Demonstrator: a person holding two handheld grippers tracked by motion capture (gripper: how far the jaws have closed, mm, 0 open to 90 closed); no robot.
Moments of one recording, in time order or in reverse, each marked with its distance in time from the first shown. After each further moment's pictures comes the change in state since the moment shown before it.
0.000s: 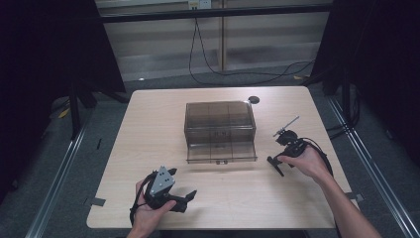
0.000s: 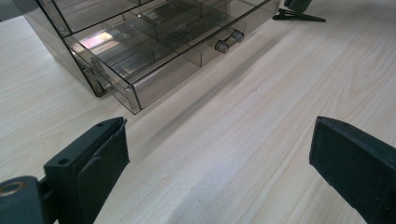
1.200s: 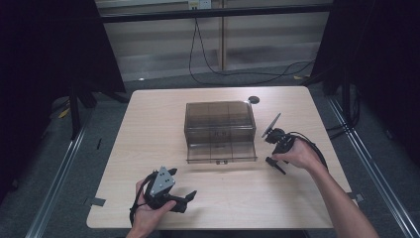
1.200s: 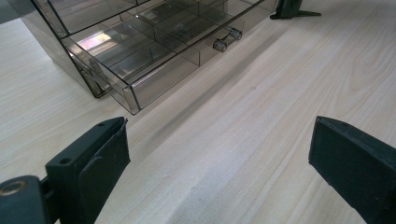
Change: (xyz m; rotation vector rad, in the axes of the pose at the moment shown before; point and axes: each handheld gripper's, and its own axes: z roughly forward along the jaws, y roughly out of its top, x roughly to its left) left arm 0.000 -0.001 0.001 0.001 -0.005 0.012; right arm 0.005 0.031 0.015 0.216 -0.034 -0.083
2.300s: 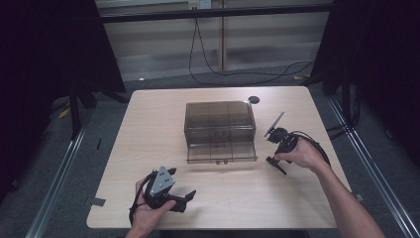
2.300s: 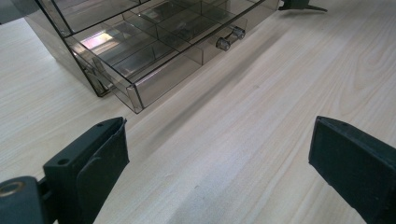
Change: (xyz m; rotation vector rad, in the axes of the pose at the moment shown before) left arm 0.001 -0.001 0.000 -0.002 0.004 0.006; right arm 0.002 -0.007 -0.011 -0.019 0.046 -0.006
